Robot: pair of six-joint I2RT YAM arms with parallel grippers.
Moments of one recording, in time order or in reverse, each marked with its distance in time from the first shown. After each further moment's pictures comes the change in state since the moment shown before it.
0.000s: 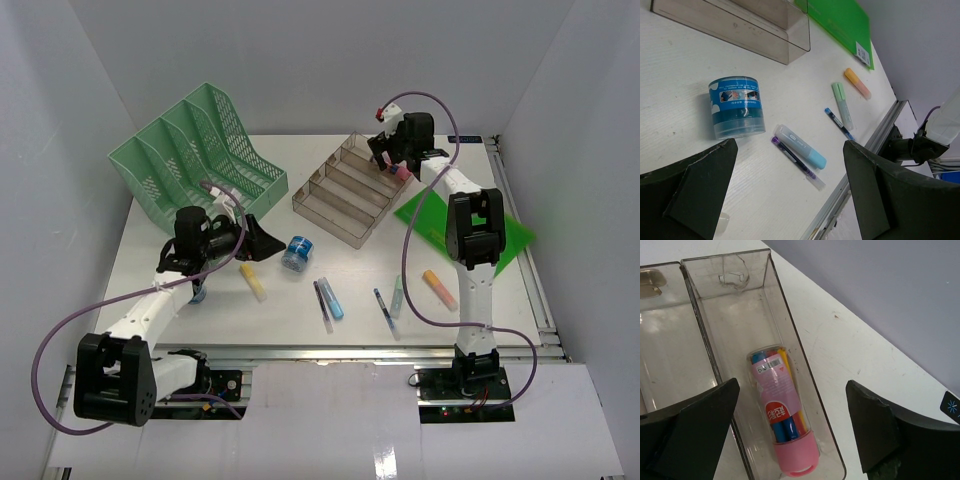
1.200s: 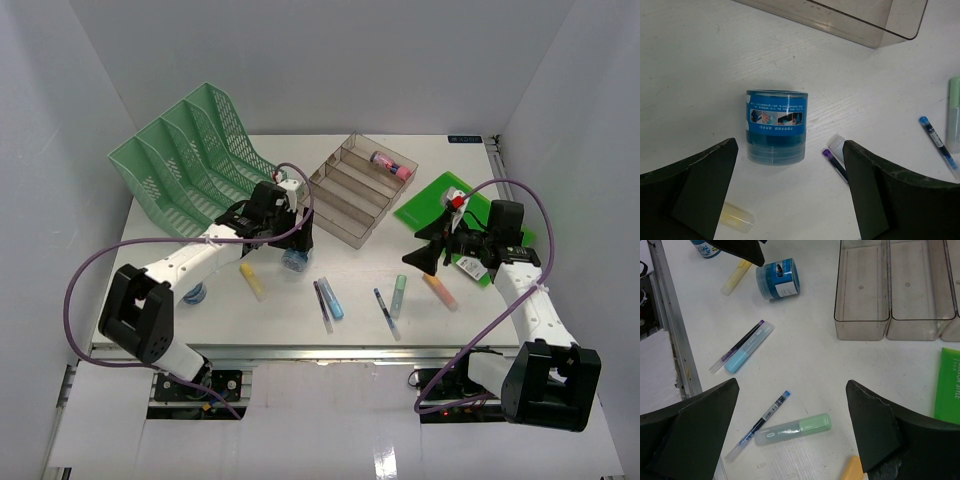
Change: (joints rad) left arm -0.392 0.371 0.464 -0.471 -0.690 0.161; right arm -0.291 -1.188 -1.144 -0.287 -0.929 -0.031
